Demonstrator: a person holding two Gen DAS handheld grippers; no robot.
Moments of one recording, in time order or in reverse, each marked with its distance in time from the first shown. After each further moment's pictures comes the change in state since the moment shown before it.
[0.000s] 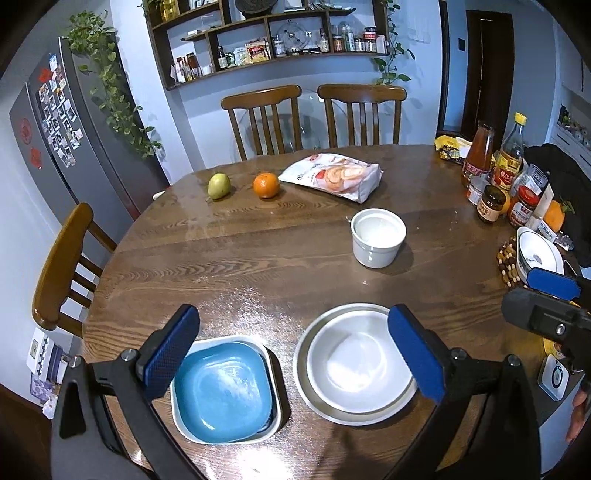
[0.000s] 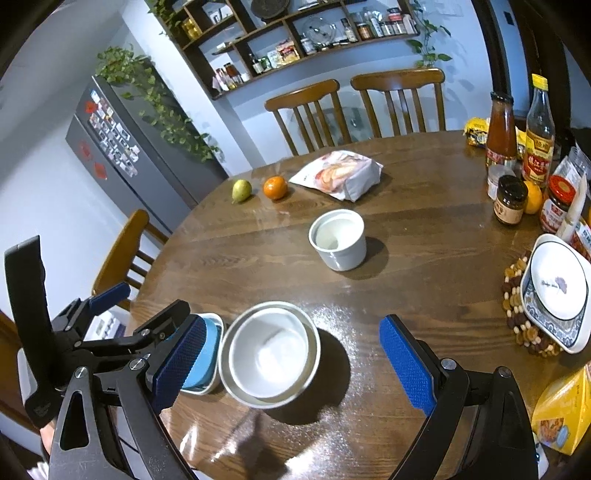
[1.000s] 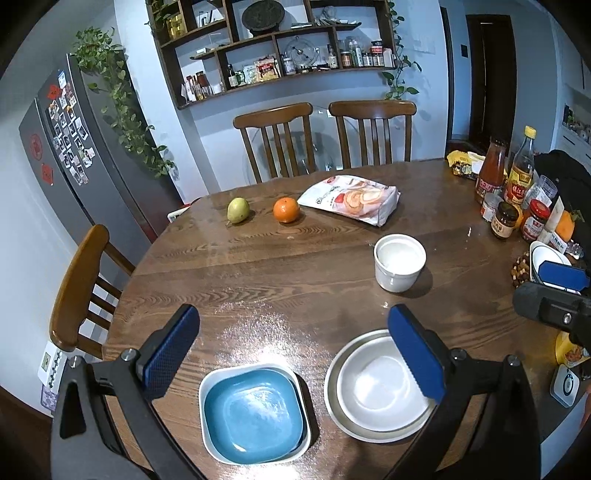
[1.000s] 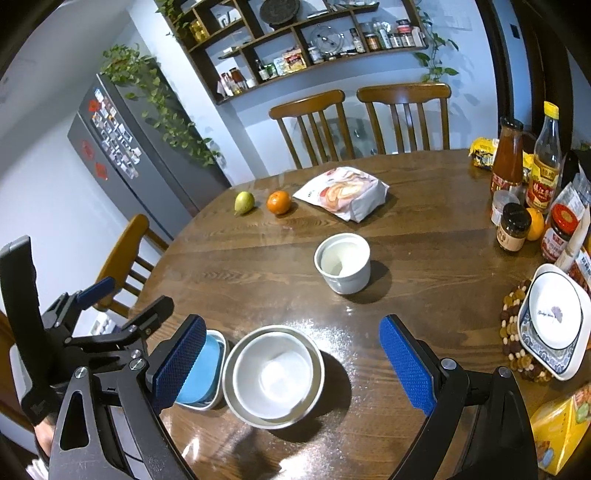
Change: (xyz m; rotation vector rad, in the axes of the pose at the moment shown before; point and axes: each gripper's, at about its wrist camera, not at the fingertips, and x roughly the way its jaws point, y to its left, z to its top) left arm -0.008 0.017 0.021 0.021 -0.061 0.050; right arm 0.000 0.010 0.025 -0.038 -0.020 -0.019
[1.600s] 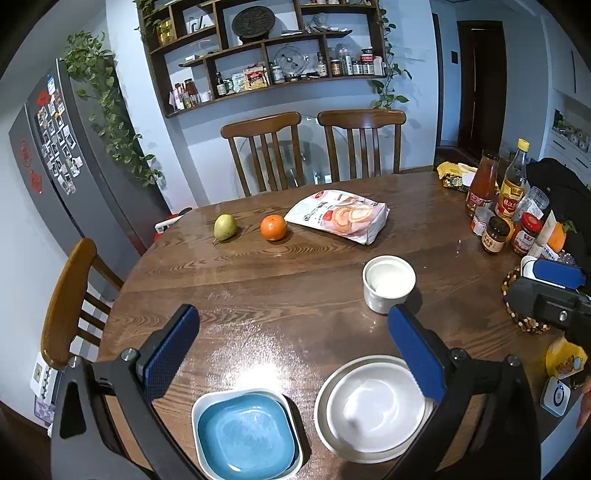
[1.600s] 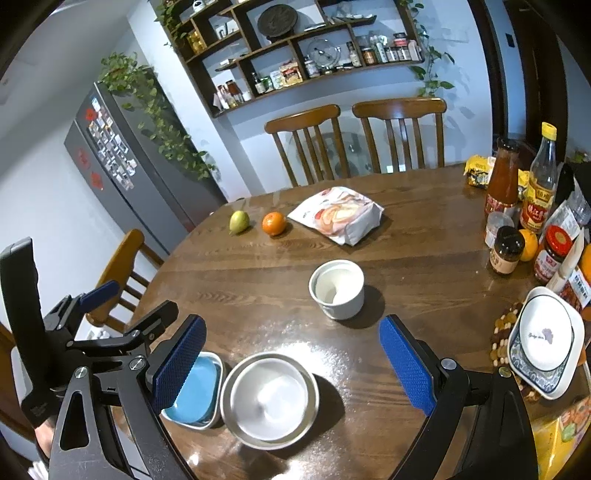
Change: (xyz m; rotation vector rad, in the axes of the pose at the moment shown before) left arm 0.007 -0.002 0.026 0.012 -0.025 -0.058; right arm -0.004 0.001 0.025 -0.001 -0.047 -0.030
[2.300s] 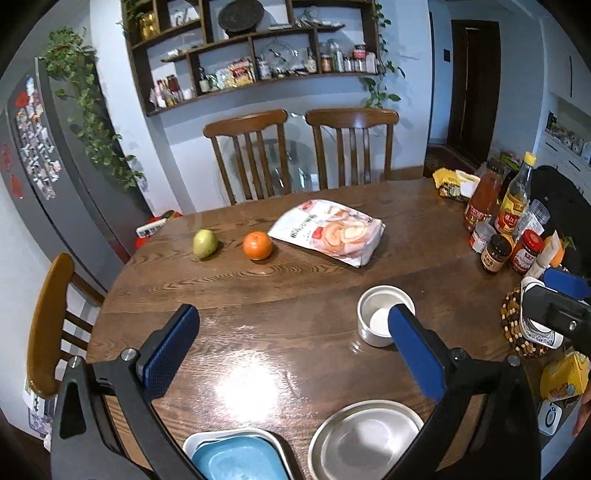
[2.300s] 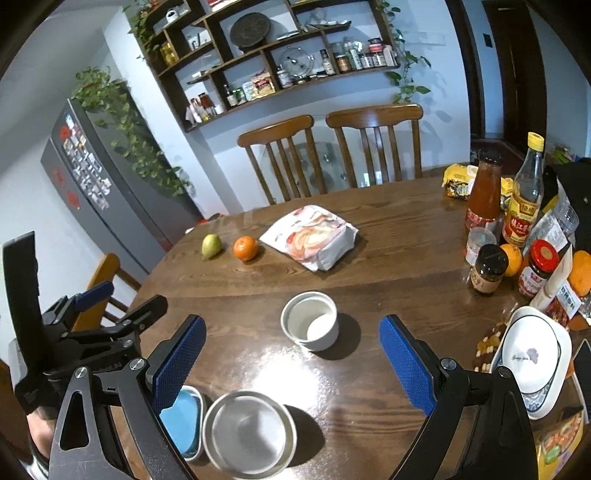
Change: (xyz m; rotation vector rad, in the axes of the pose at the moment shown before) left arm 0.048 0.001 0.044 0.009 0.033 -0.069; right arm 0.016 -0.019 0.036 0.052 -0.026 -0.084
